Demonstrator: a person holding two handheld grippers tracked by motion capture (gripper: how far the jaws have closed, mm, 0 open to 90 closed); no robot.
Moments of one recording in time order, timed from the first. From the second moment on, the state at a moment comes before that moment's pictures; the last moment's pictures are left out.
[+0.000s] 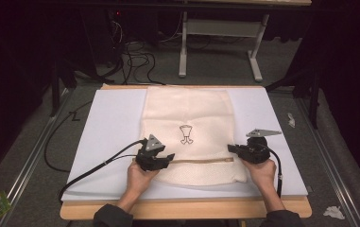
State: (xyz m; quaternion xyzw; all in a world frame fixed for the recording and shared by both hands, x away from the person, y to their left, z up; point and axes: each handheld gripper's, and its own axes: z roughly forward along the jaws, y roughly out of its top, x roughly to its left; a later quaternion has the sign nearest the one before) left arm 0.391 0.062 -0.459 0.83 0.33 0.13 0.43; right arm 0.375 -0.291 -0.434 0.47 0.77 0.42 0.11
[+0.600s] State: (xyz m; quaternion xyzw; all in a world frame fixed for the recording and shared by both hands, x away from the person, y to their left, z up) left arm 0.390 0.003 -0.462 0.85 0.26 0.10 0.45; right arm 0.383 -0.288 -0.428 0.47 0.77 0.43 0.09
